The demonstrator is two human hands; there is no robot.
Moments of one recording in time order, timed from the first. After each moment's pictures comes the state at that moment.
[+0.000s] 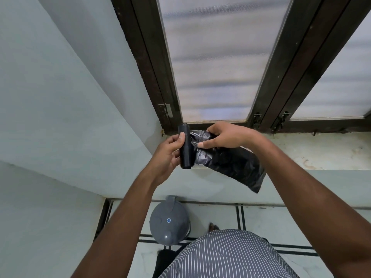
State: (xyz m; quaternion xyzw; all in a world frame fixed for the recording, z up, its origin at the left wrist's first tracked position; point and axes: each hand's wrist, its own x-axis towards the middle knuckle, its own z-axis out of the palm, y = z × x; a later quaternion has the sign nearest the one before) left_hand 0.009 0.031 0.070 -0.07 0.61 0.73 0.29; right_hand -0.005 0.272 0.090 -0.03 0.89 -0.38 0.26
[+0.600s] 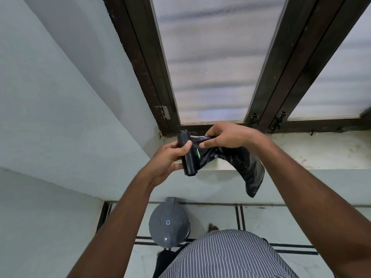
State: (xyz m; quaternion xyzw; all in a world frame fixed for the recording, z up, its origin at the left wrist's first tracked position) left_hand 0.004 0.030 0.070 -0.02 0.65 0.67 0.35; right_hand -0.013 0.285 0.086 -0.04 0.89 -0.37 0.27
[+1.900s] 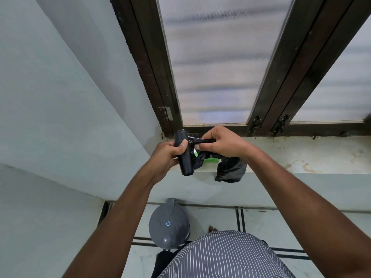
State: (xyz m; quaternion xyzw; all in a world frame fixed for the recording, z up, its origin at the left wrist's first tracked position) left_hand -0.008 0.025 0.063 -0.06 0.68 0.68 0.28; right_hand 0.000 0.266 0.063 -0.07 0.86 -0.47 0.18
